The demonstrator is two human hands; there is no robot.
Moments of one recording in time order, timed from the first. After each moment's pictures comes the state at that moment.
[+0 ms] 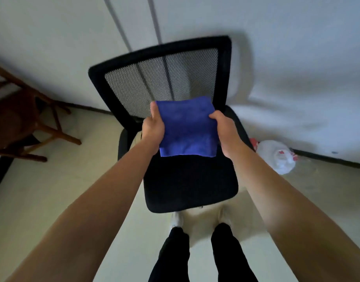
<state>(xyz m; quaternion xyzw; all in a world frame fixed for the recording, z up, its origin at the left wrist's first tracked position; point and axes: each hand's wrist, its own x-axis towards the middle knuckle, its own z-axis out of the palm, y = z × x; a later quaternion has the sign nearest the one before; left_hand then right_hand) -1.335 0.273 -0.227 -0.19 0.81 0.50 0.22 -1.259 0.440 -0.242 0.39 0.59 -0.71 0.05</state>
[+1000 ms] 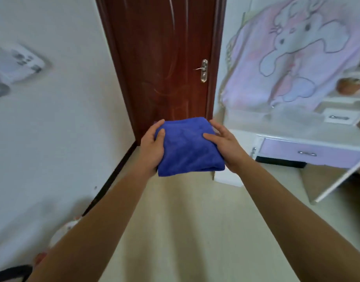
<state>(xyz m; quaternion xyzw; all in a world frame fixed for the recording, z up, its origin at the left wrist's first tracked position) -0.590 0.418 0.013 0.62 0.41 0.47 0.48 -0.394 0.328 0.028 0.57 0.37 -0.43 -0.59</state>
